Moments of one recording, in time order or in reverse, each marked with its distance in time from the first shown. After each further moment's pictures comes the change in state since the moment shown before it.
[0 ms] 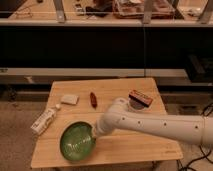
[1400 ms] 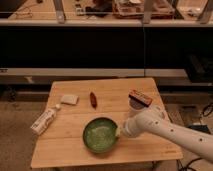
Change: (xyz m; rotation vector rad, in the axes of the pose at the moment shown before) arm -0.006 0.111 -0.030 0.046 0.052 0.400
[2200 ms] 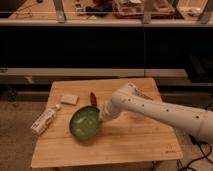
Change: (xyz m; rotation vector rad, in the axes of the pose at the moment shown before) arm 0.051 -0.120 0.018 -0.062 -0.025 -0.178
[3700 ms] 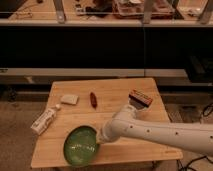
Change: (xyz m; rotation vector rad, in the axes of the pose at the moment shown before) arm -0.121 0.020 0.006 0.029 -0.019 -0.087
